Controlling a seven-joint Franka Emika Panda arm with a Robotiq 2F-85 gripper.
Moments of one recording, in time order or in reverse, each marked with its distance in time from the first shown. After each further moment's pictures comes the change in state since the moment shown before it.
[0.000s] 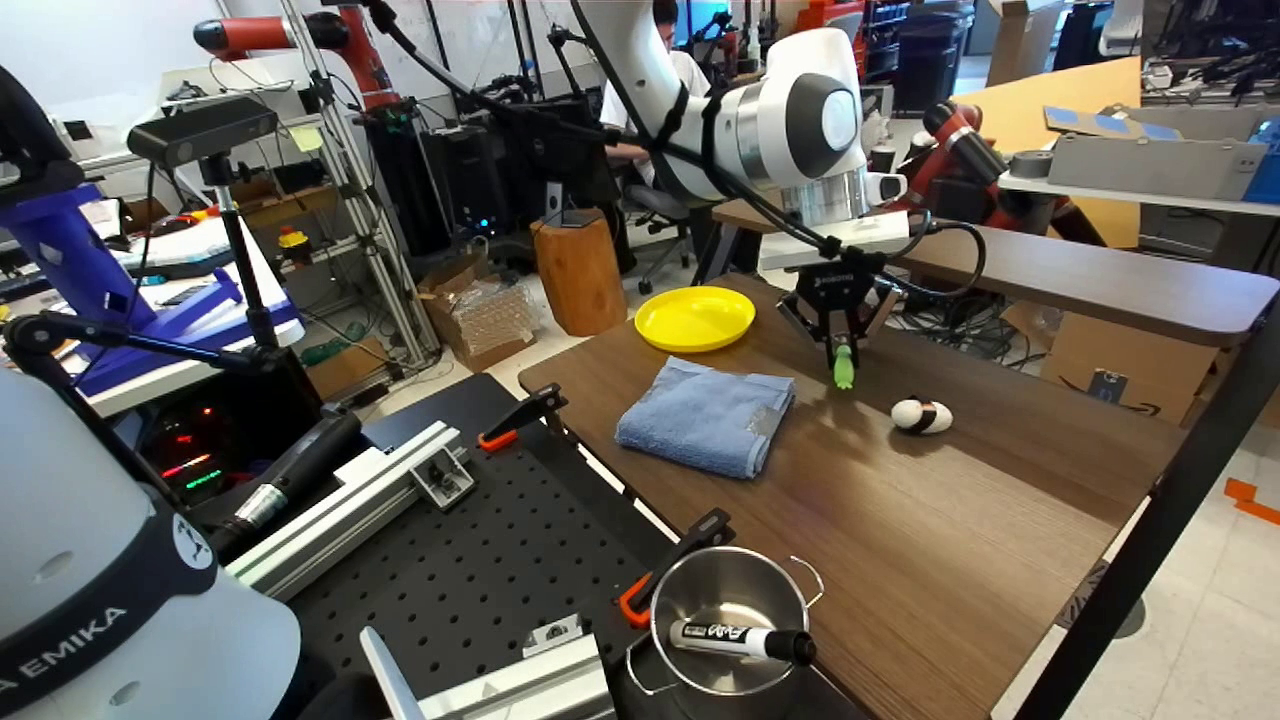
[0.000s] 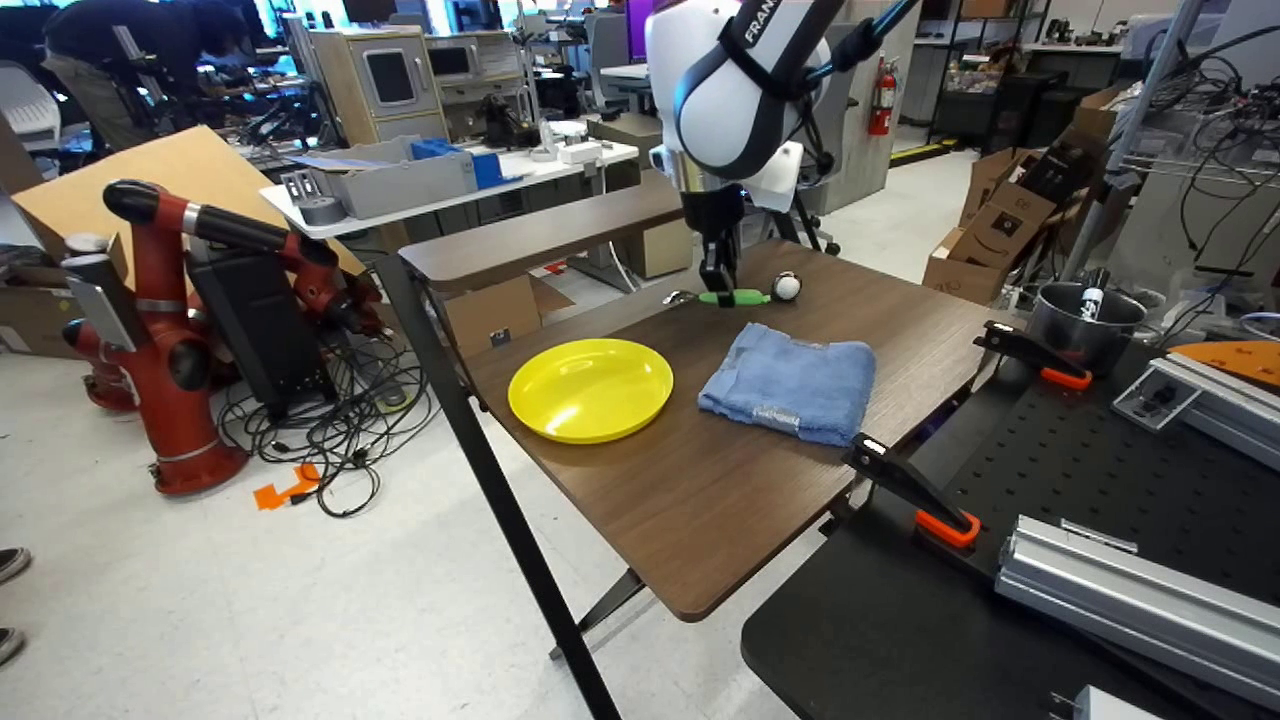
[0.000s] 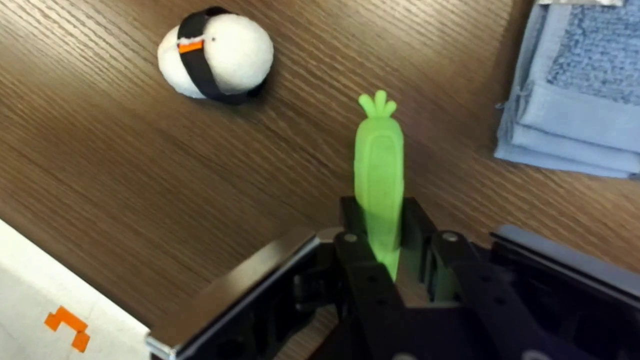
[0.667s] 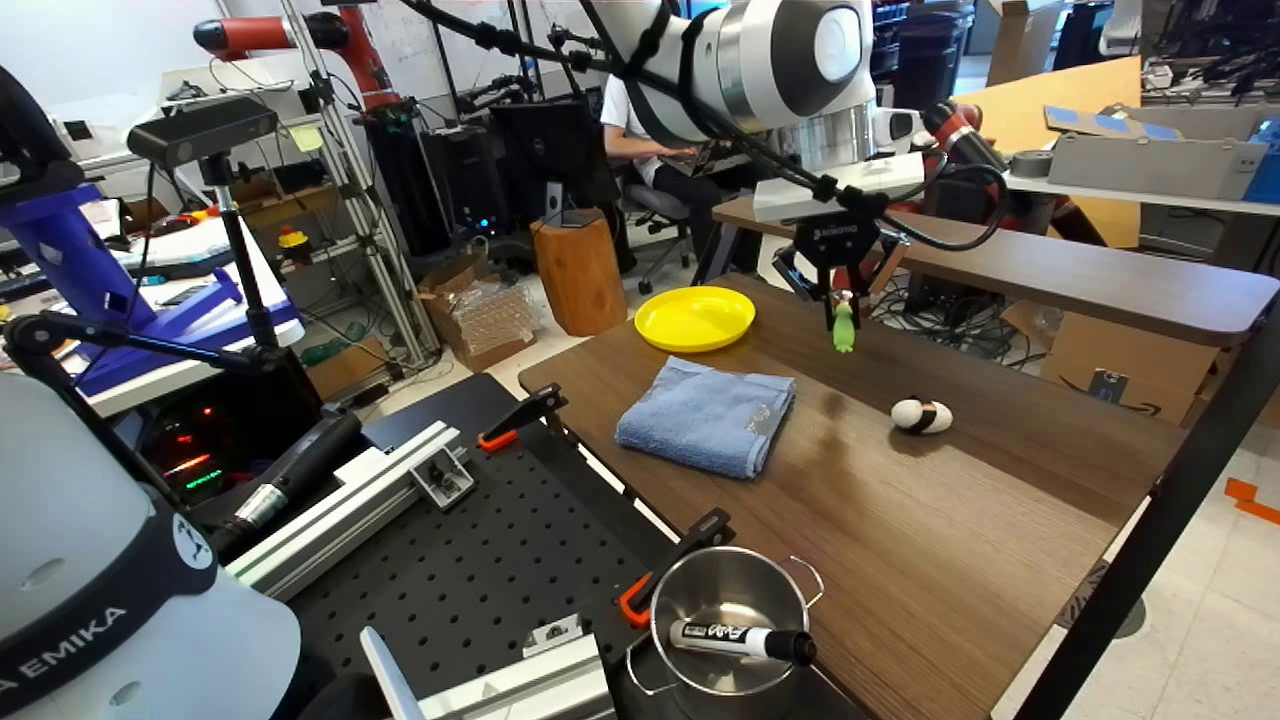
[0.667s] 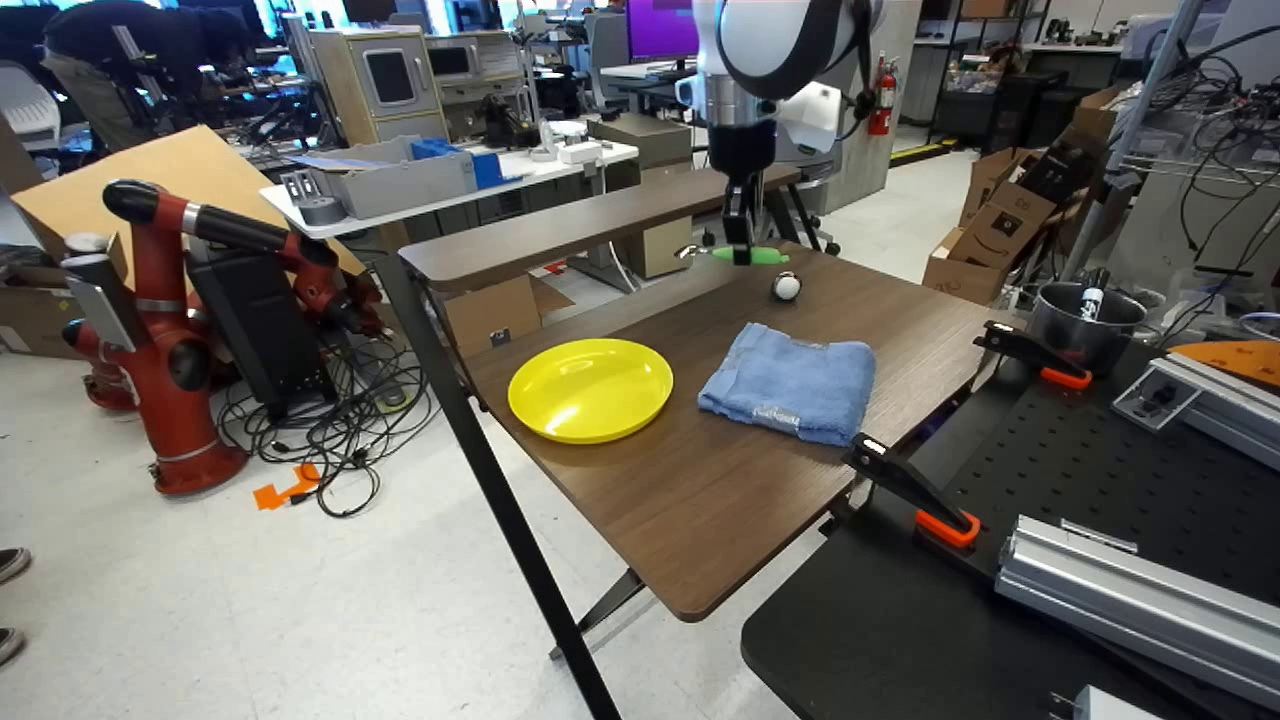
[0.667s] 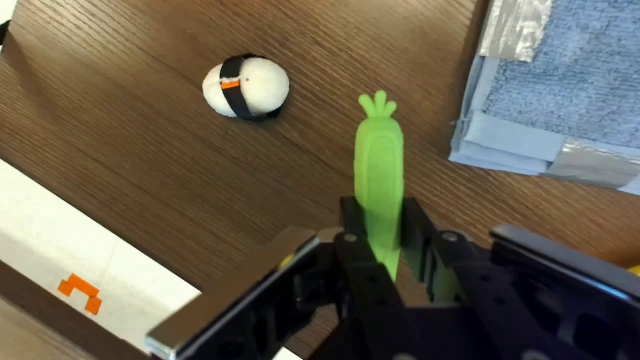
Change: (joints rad) arm -0.074 -0.217 0.045 -0.204 0.041 0.065 -0.076
